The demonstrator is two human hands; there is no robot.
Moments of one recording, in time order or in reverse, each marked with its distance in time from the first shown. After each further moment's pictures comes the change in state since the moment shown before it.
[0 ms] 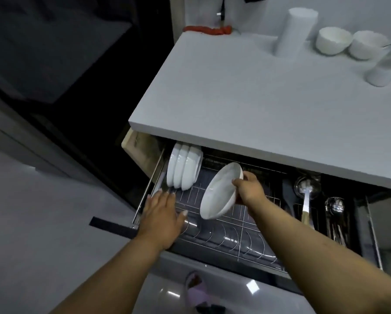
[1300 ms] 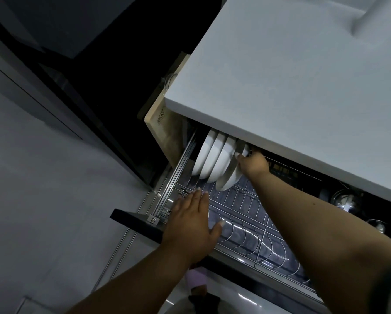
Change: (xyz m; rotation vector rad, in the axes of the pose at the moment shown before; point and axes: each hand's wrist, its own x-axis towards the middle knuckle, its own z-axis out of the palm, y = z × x) left_hand 0.004 -0.014 0.013 -0.119 -0.018 0.045; right_hand 0.074 -0.040 0.104 -0.678 0.045 -0.198
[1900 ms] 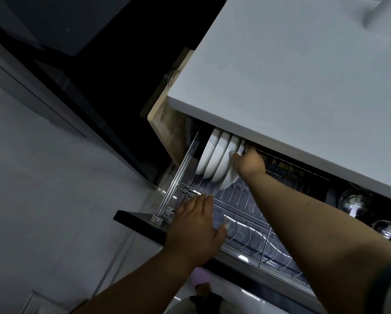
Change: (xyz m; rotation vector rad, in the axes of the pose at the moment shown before) left_hand 0.000 -0.003 0.008 -0.025 0.100 0.035; right_hand 0.001 -0.012 0.019 -0.143 -0.009 -0.014
